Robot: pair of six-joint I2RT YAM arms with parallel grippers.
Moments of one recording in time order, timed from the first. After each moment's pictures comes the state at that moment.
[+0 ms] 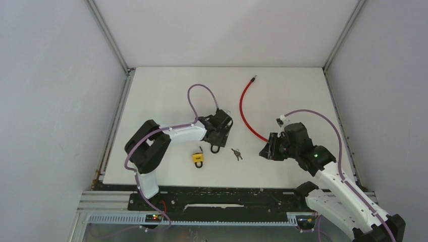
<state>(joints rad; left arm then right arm) -0.82 1.83 1.13 -0.43 -0.19 -0.43 0.49 0.76 0.63 -0.65 -0.23 0.59</state>
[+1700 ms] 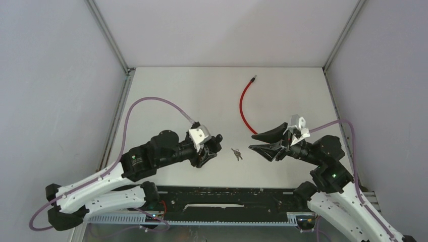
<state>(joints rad) -1.04 0.77 0.86 -0.43 0.05 -0.03 0.58 0.49 0.64 0.05 -0.66 0.23</state>
